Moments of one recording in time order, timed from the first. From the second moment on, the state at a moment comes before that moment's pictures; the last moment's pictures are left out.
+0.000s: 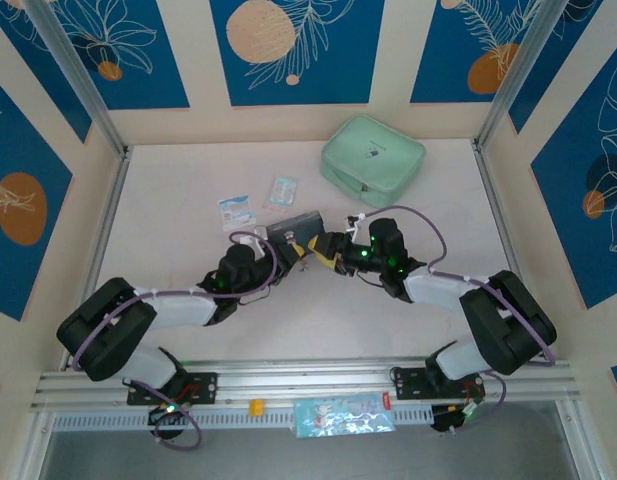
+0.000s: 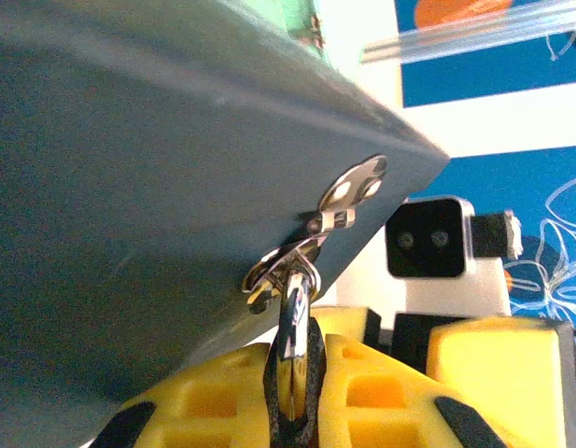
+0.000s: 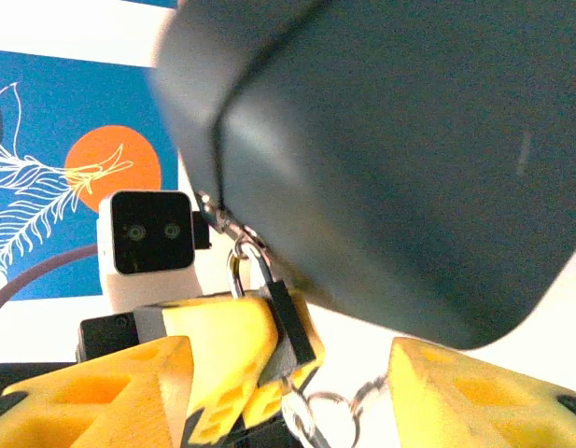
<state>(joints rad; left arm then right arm) -0.74 1.45 0.46 0.72 0.16 -1.31 0.53 1.43 0.54 0.52 -0.61 1.18</state>
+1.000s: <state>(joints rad) -0.76 1.55 0.50 0.77 0.06 -1.39 0.64 1.64 0.43 0.99 -0.48 1.40</state>
